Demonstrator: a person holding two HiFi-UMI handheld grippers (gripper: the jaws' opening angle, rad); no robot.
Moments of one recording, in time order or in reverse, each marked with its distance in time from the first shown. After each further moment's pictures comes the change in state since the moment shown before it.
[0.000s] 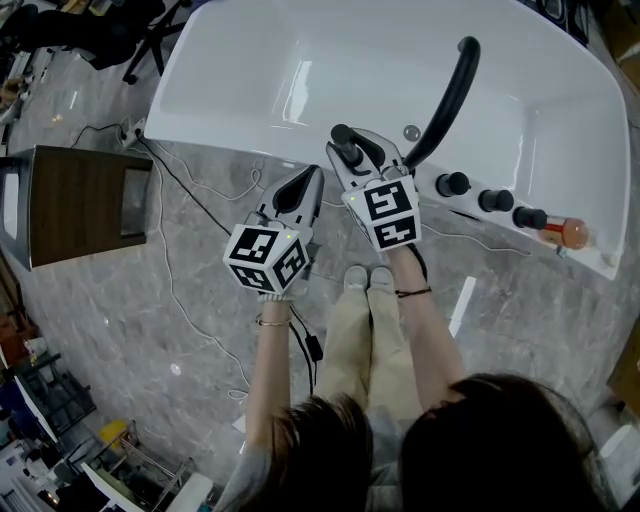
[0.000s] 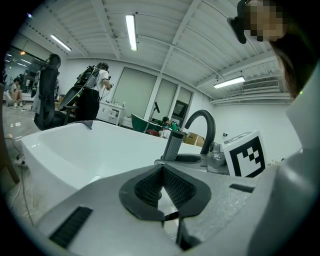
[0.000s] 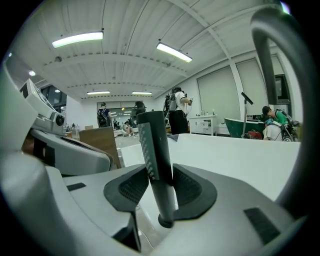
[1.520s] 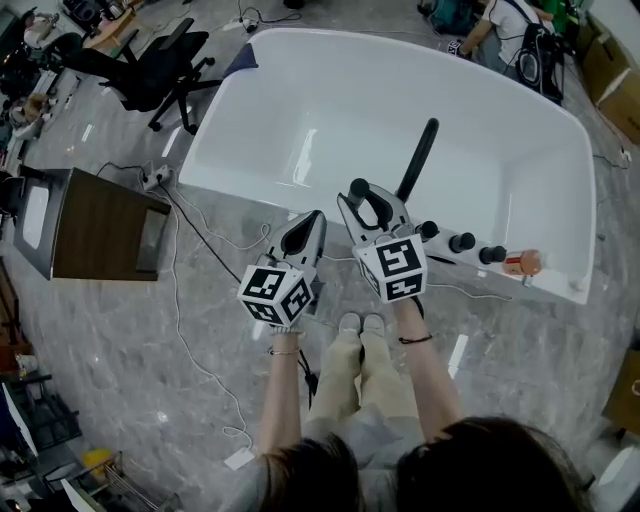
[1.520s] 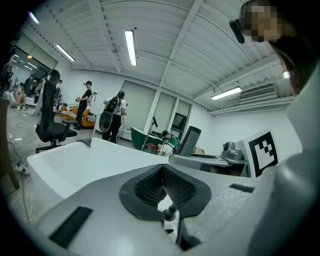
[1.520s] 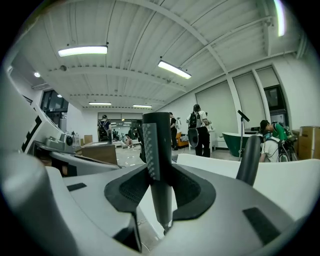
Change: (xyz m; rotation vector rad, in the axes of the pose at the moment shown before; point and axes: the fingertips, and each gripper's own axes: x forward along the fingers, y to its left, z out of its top) left arm -0.056 -0.051 0.099 -0.002 -0.137 0.004; right arm -0.092 0.018 0.127 -0.012 -0.139 -0.016
